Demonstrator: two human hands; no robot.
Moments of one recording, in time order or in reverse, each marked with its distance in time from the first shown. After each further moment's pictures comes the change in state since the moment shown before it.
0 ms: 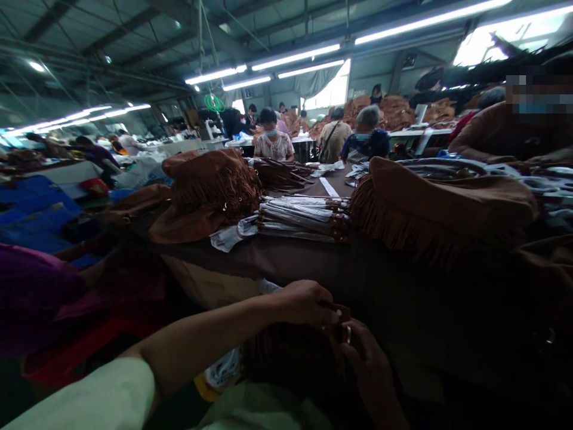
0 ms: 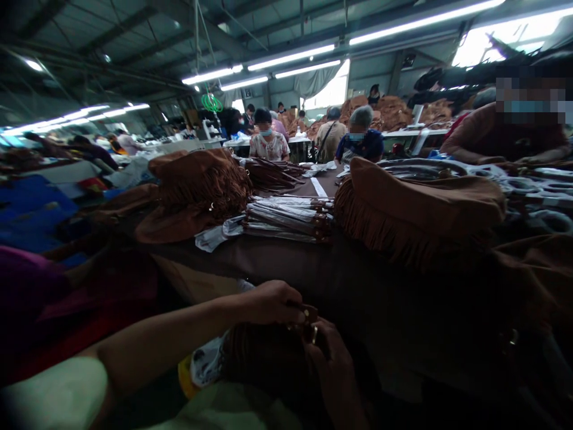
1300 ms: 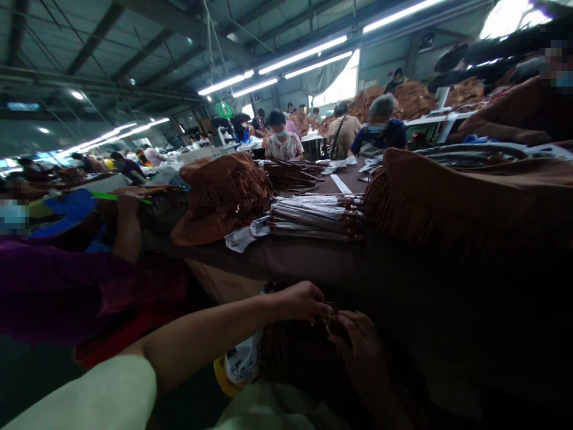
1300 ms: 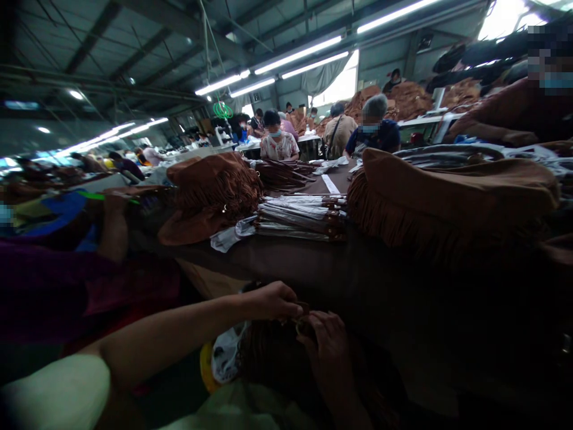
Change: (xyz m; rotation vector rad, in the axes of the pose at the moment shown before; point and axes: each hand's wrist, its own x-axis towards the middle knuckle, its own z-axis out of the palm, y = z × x) left_hand -0.001 -0.053 0.015 -0.426 -0.063 -0.238; right_hand 0.016 0.001 0.041 -0.282 0.026 -0.429
